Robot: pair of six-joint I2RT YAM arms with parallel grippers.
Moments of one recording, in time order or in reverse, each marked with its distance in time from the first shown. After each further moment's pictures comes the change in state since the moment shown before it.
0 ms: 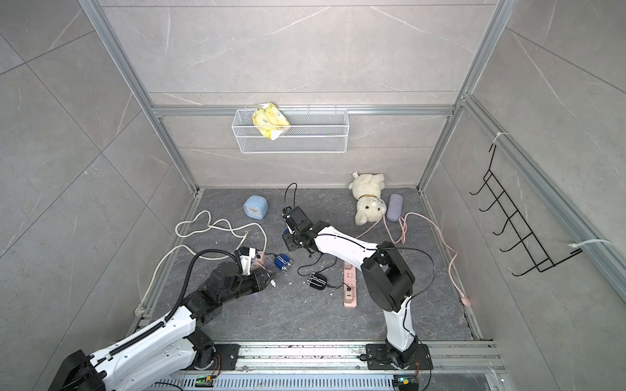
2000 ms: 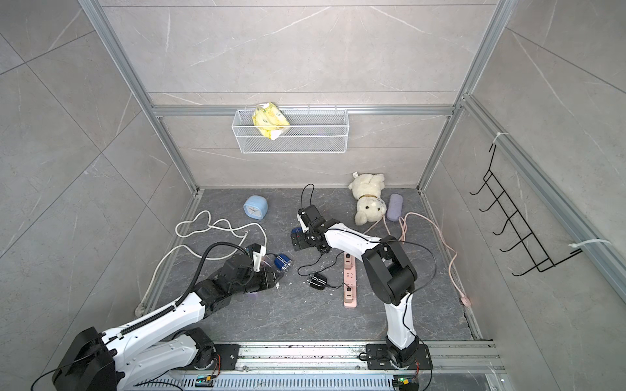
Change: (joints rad) left arm -0.085 0.174 0.154 -0.126 -0.015 0.045; right arm -0.116 -0.047 -0.116 0.057 -0.183 0.075
